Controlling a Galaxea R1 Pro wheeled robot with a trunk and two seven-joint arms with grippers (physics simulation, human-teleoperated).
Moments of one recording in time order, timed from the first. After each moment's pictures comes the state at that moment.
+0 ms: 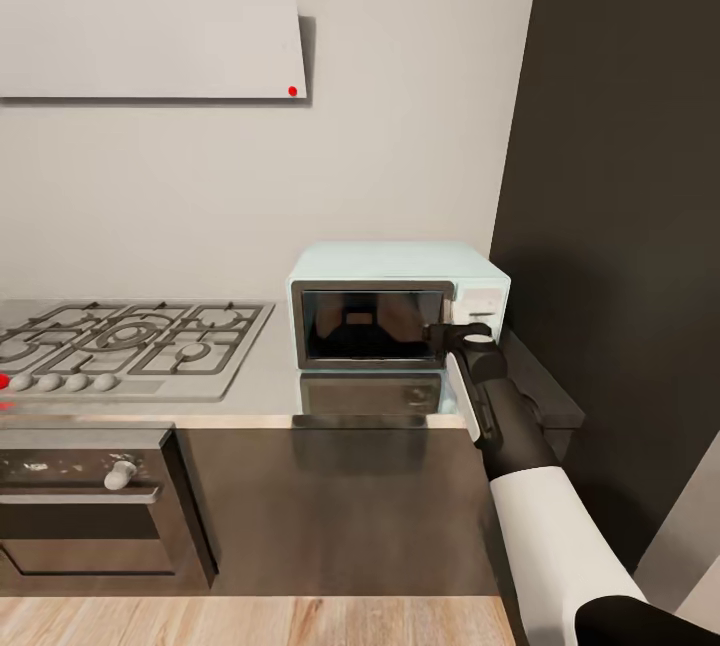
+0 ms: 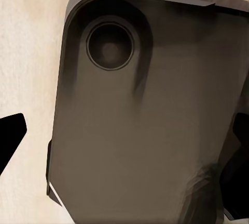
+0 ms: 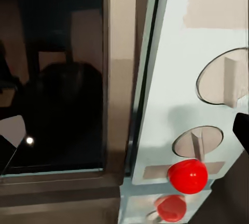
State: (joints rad) left arm 0.00 0.01 0.01 -0.02 0.19 -0.05 -0.06; right arm -0.84 0.17 0.04 -1.17 0.10 0.69 -0.23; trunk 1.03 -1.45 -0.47
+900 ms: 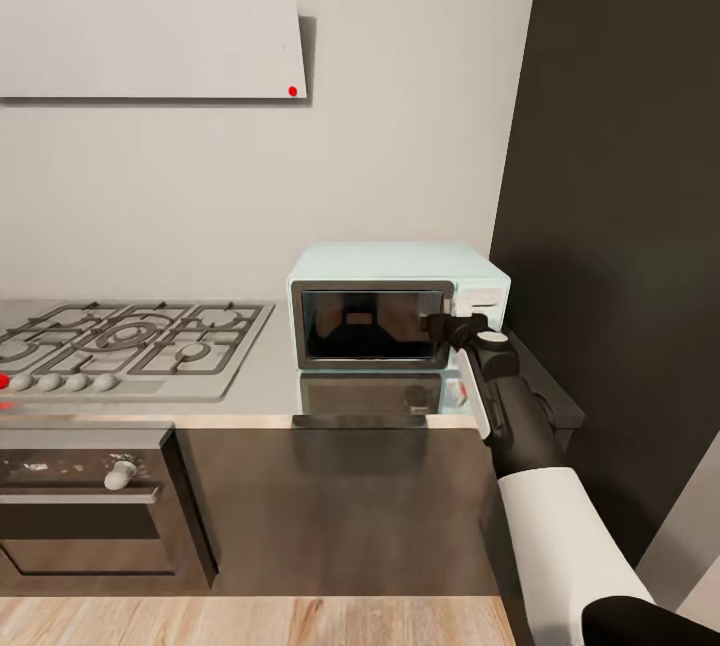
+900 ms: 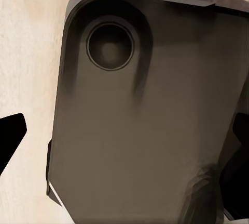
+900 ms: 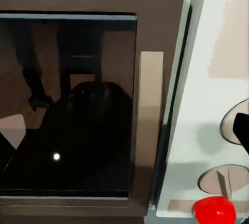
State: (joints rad) left arm 0.00 0.01 0.01 -0.02 0.19 -0.05 -0.06; right arm -0.84 0.15 0.01 -1.21 0.11 0.62 -0.06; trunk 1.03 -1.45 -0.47
